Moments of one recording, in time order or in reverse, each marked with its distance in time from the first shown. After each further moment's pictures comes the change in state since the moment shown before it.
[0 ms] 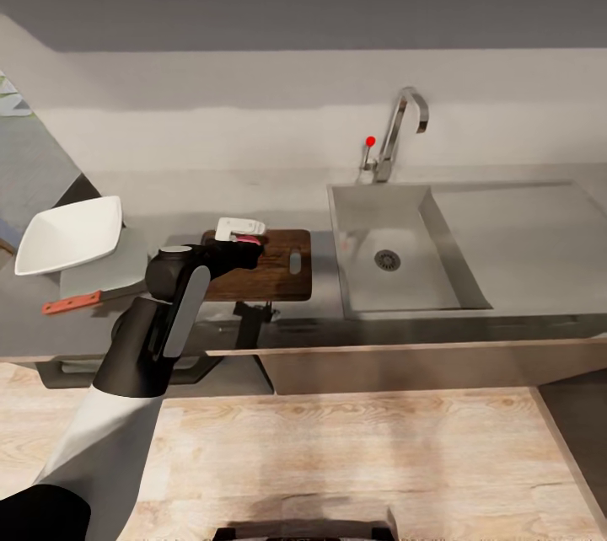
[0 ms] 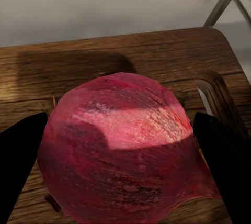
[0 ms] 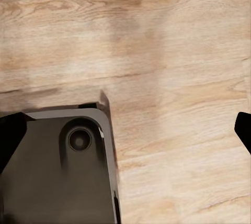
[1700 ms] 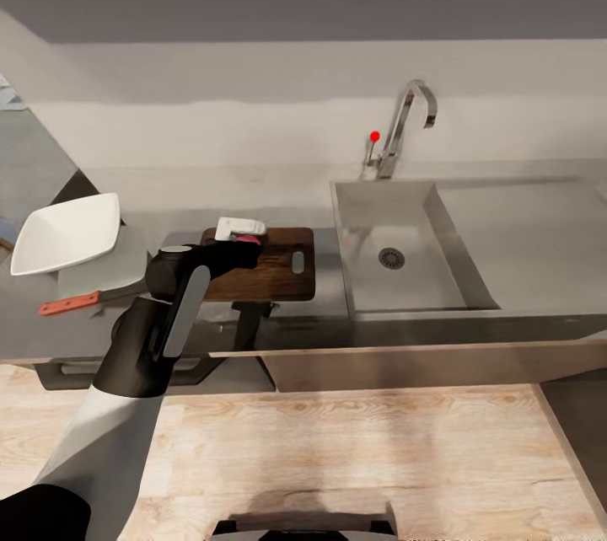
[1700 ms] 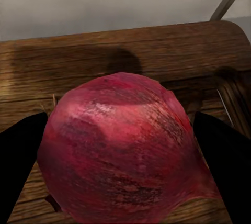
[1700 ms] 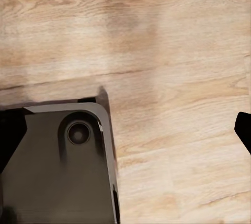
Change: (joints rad) left arm -0.001 0.000 0.000 0.000 -0.001 0.000 0.000; right arm 0.000 0.000 0.000 0.000 0.000 0.000 0.000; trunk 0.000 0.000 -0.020
